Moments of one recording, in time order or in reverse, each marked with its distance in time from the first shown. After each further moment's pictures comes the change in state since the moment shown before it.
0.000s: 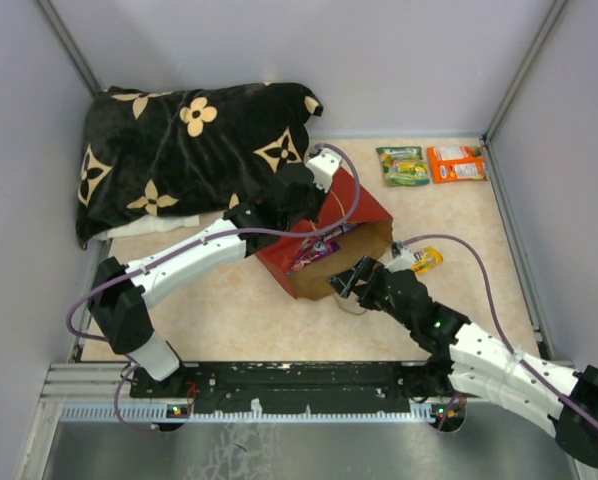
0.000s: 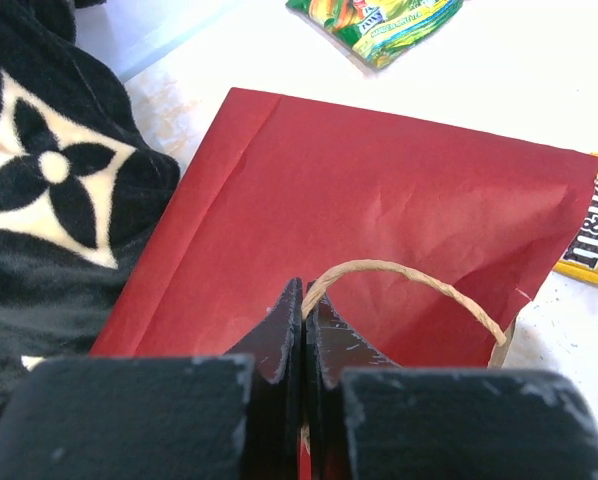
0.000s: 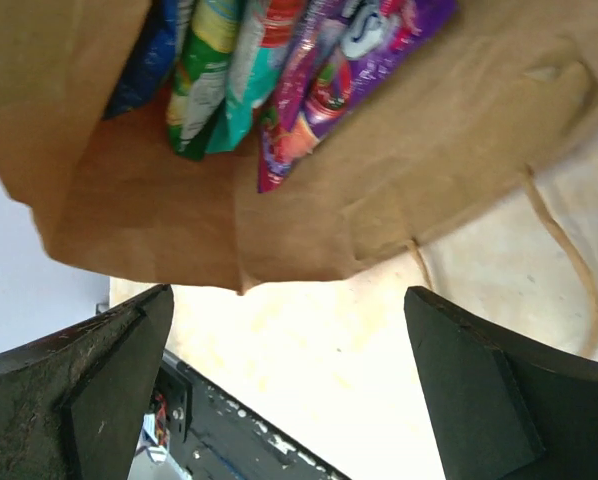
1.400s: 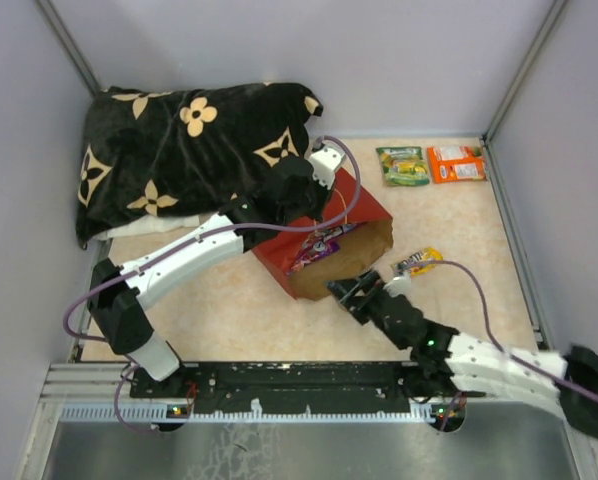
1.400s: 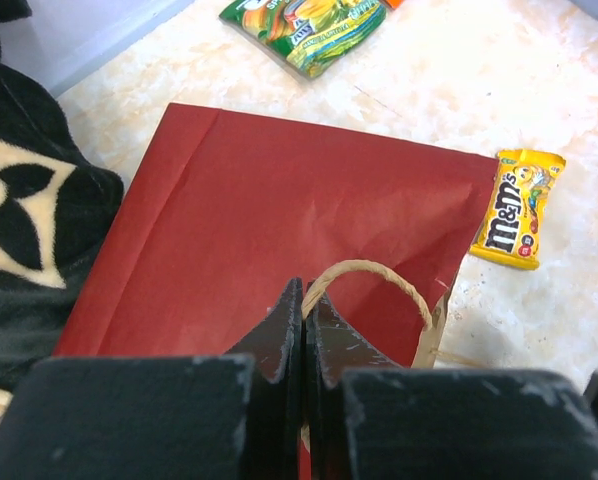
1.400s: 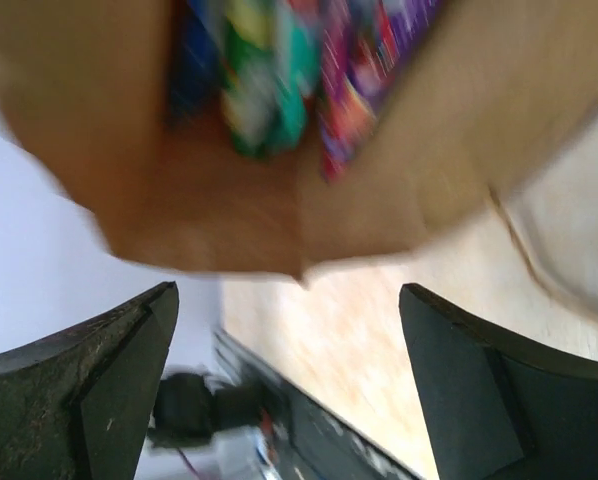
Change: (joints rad) left arm 0.000 -0.001 0.077 -0.079 0.132 -0.057; right arm 0.277 0.178 -0.207 0.425 0.262 0.375
